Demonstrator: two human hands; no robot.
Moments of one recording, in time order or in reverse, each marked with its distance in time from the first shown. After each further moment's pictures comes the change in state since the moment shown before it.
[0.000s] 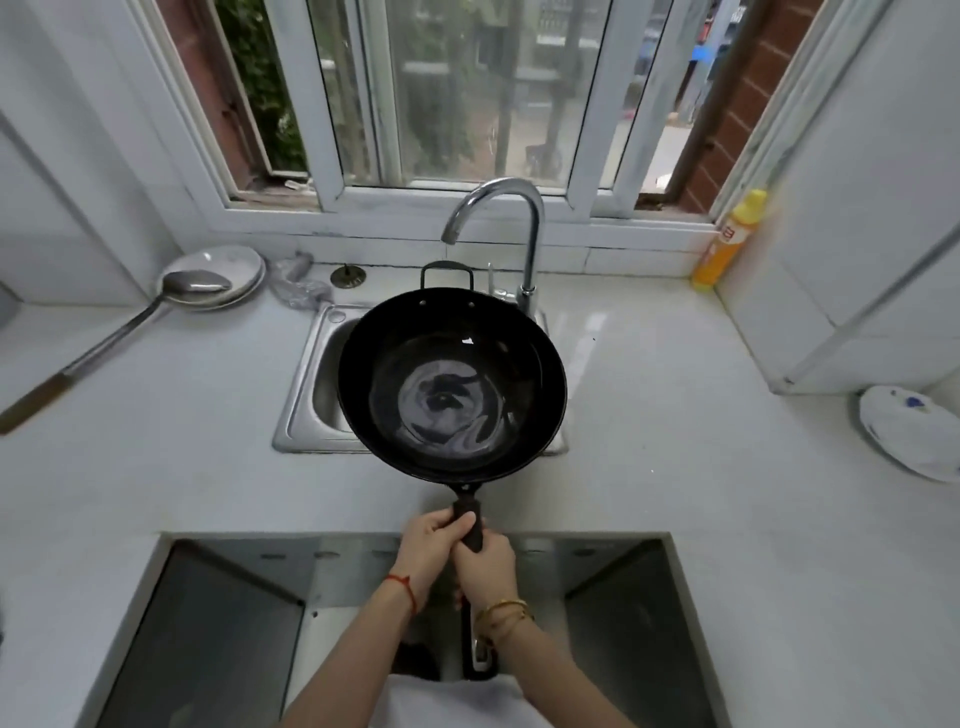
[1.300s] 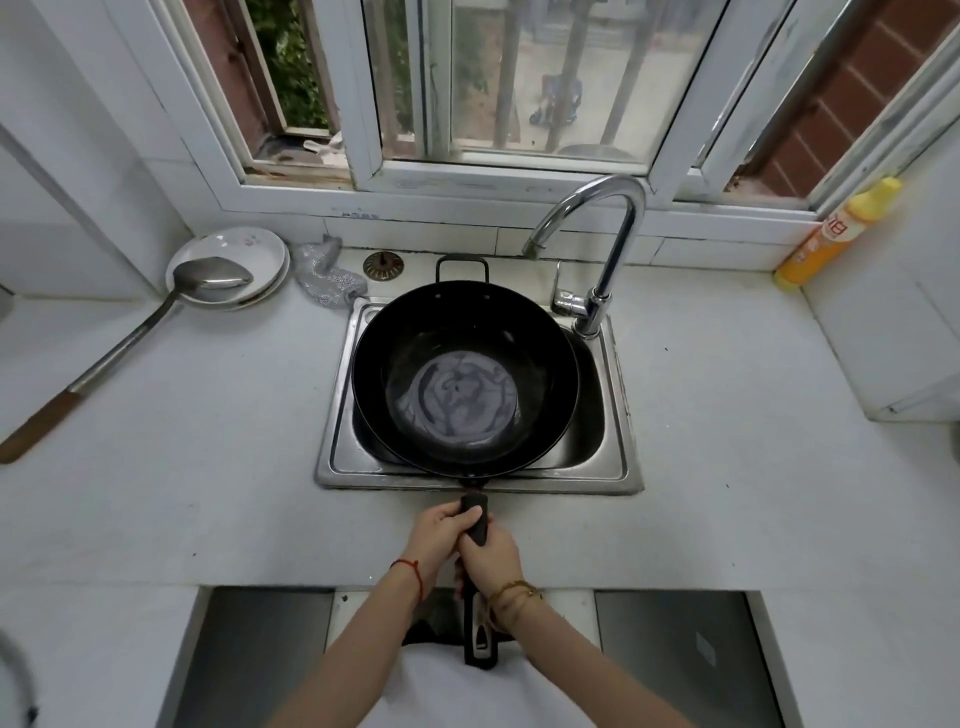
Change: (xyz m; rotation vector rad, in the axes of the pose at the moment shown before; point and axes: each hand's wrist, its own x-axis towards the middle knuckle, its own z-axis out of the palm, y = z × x) left_hand 0.100 0.047 -0.087 -0.015 -0.001 -0.204; right_hand 0.081 -0.054 0.094 -0.232 -0.111 0.064
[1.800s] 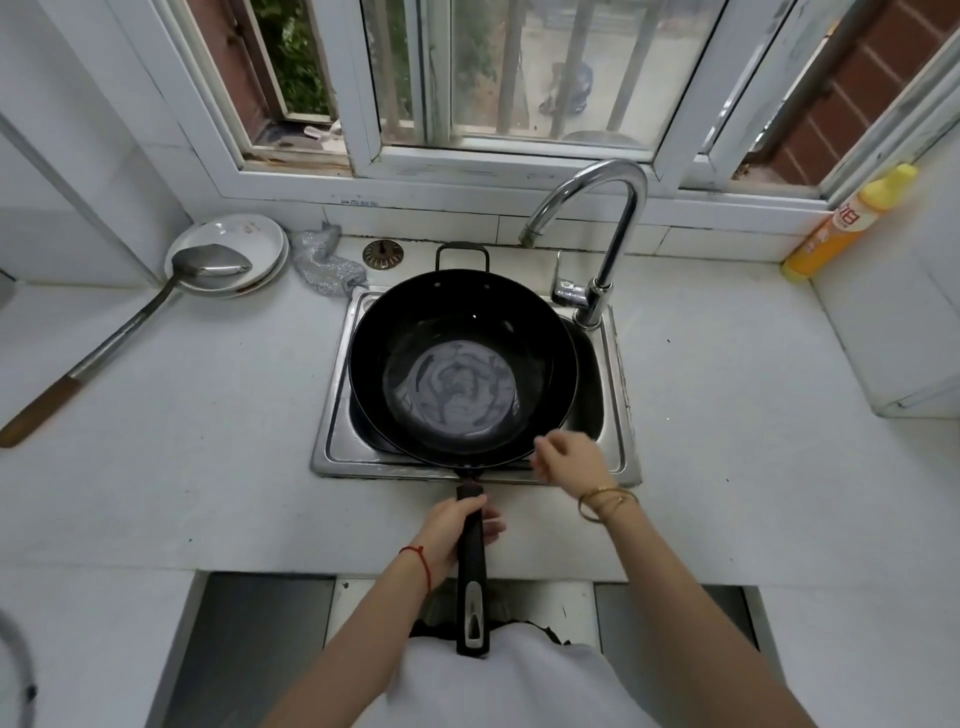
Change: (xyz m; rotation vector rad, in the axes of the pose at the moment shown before) left_hand -0.004 0.006 0.021 -0.231 -0.036 -0.158; right_hand 0.059 -0.044 -0.121 -0.274 0.029 -0.256
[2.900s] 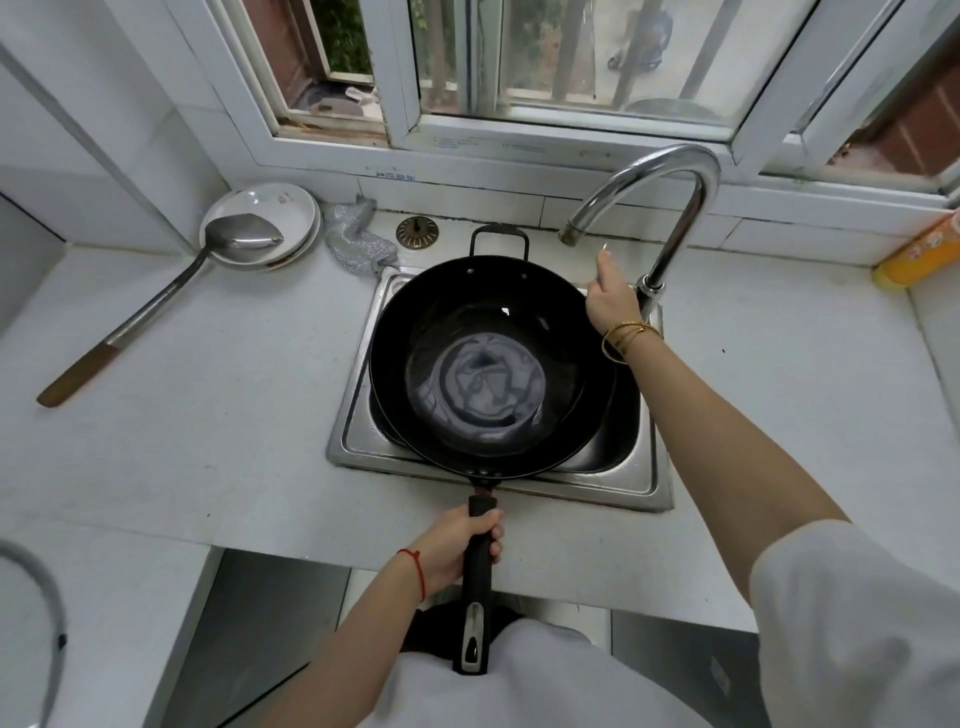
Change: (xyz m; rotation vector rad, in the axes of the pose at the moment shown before) left_hand 0.009 0.004 -0.009 -0.001 -0.139 -0.081; right_hand 0.168 -0.103 -0.064 -0.130 0.144 -0.193
